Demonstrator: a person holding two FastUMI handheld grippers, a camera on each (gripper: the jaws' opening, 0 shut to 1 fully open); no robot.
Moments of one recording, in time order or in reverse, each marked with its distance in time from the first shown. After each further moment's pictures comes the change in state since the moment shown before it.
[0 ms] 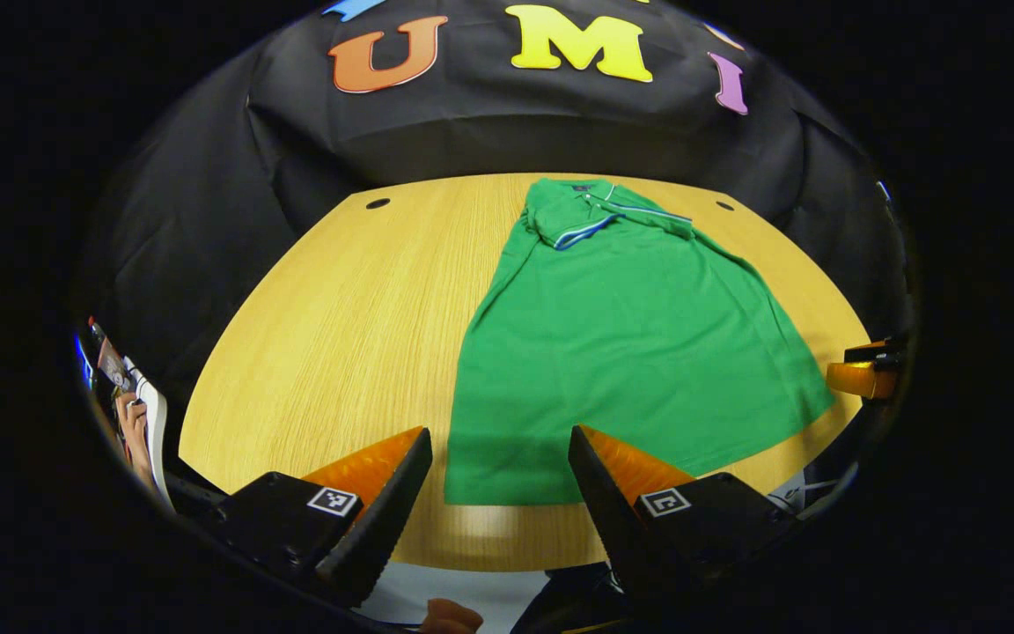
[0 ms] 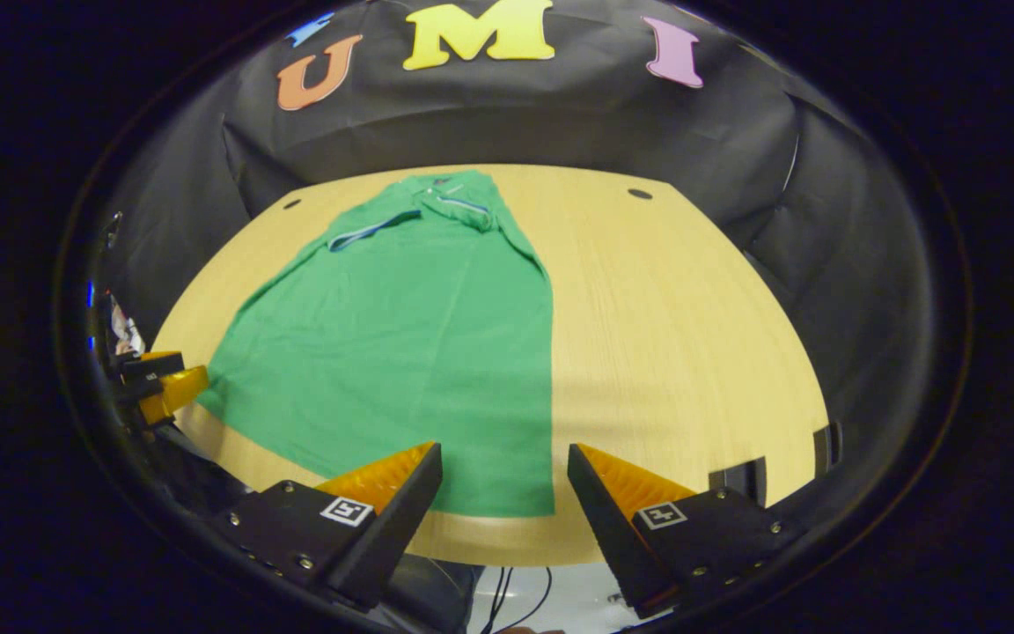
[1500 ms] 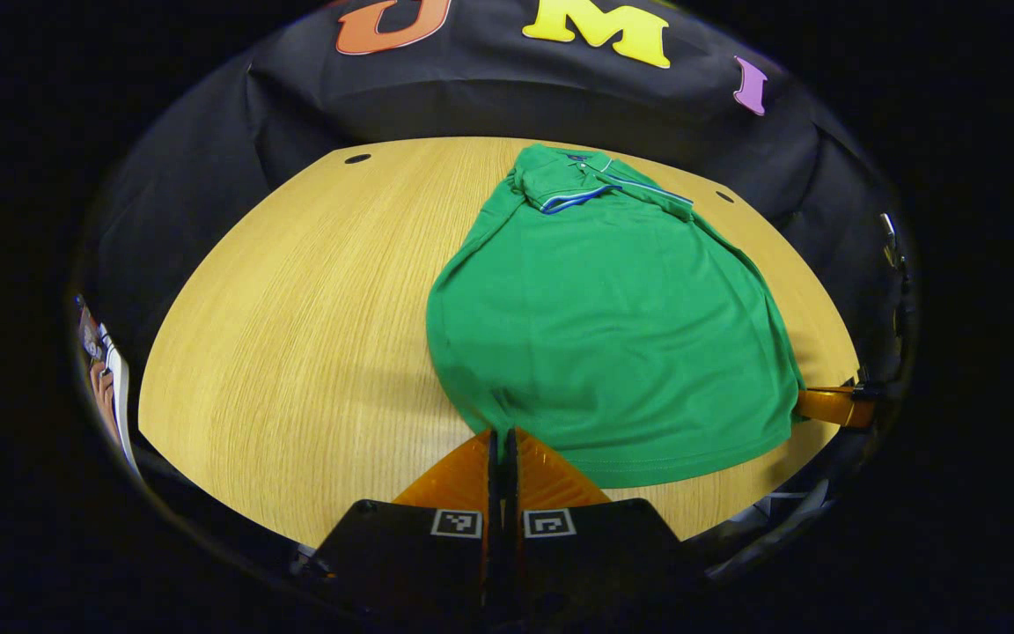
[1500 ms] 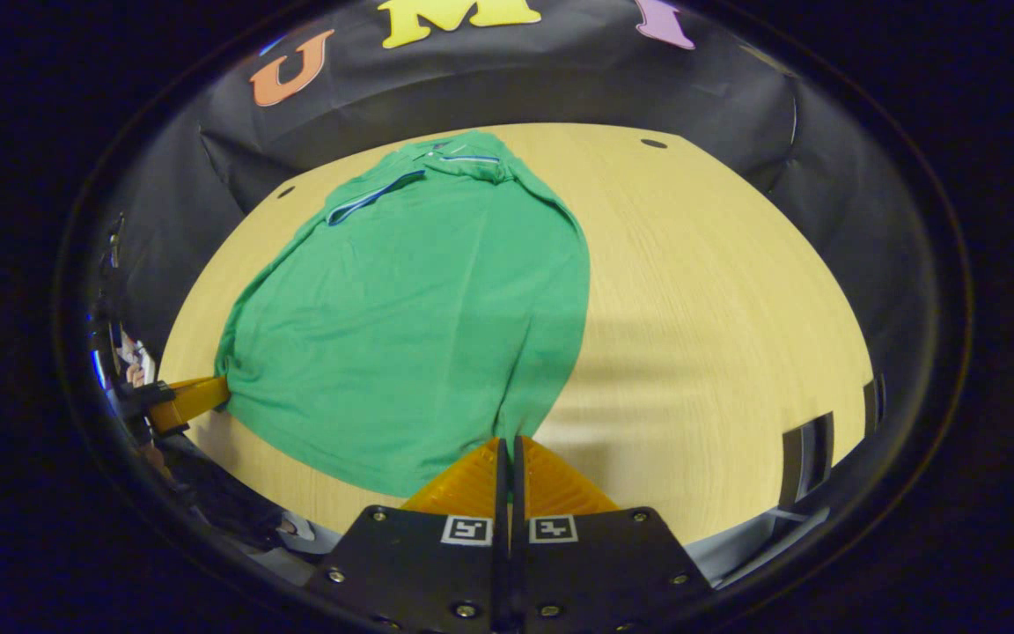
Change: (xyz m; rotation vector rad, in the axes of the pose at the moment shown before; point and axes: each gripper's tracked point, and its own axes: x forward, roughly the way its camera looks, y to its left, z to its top) left arm 0.021 -0.026 -0.008 -0.097 0.104 -0.087; right arm 0.027 0.043 -0.011 0.084 0.097 0.066
